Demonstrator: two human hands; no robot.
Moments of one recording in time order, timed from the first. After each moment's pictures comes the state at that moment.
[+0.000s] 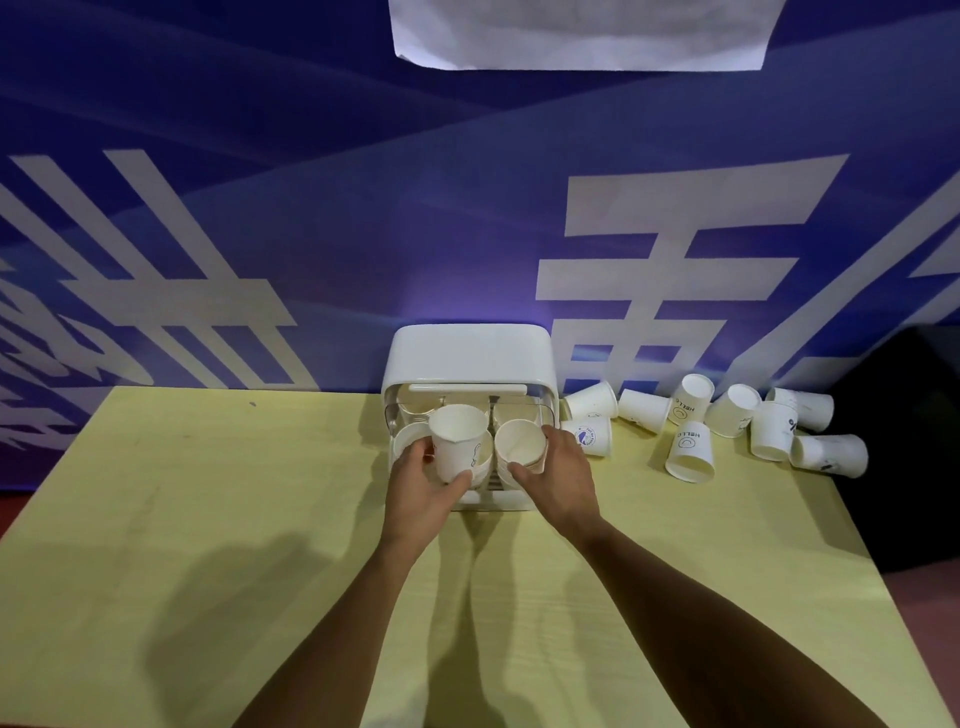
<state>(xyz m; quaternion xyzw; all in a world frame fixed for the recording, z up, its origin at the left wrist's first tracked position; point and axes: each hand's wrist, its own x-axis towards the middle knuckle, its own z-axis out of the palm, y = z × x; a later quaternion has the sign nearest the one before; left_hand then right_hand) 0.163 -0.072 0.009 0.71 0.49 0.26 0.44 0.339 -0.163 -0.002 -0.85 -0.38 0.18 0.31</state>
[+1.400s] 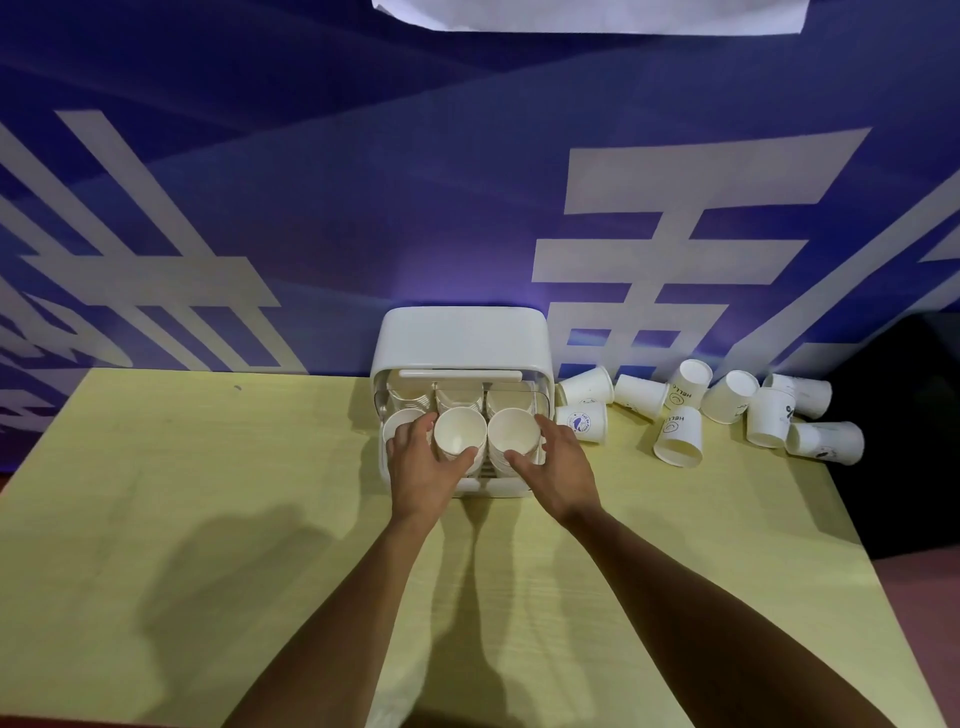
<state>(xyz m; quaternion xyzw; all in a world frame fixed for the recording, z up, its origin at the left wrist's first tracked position) 0.193 -0.062 -0.008 0.72 0.56 0.23 0.35 0.346 -0.169 -0.008 -0.84 -0.37 0.23 0.33</state>
